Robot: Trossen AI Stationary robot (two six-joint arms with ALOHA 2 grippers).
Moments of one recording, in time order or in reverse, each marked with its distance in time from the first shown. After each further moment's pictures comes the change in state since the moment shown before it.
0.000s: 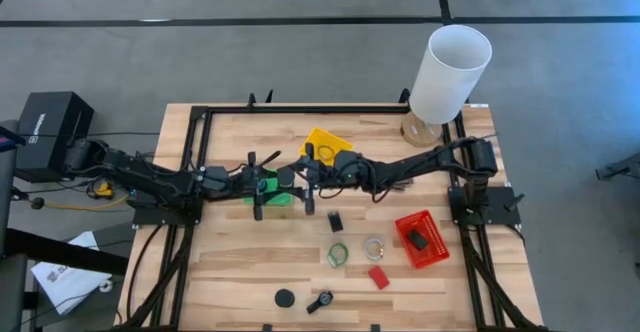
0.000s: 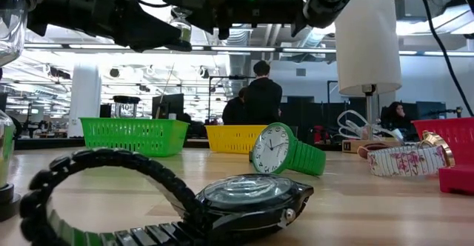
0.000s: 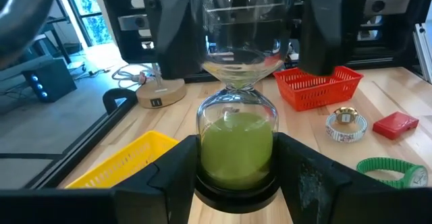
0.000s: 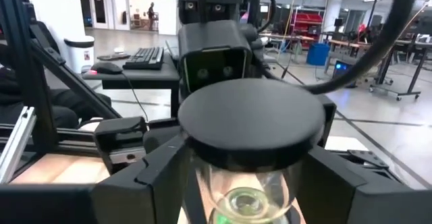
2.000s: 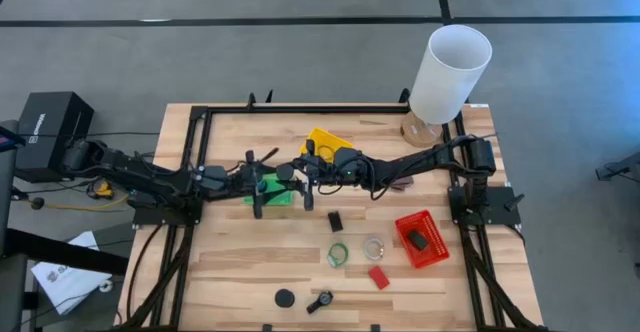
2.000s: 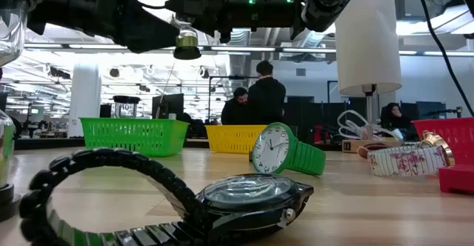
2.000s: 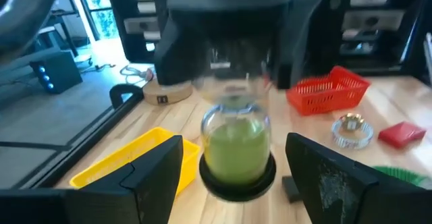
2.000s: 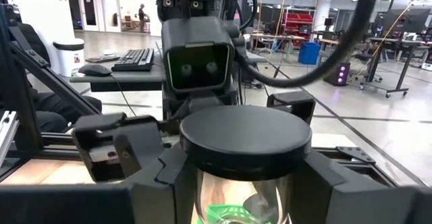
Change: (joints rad) left arm 0.003 -0.019 0.000 -0.015 -0.028 -0.044; right arm -0.021 0.006 0.000 0.012 0.010 0.012
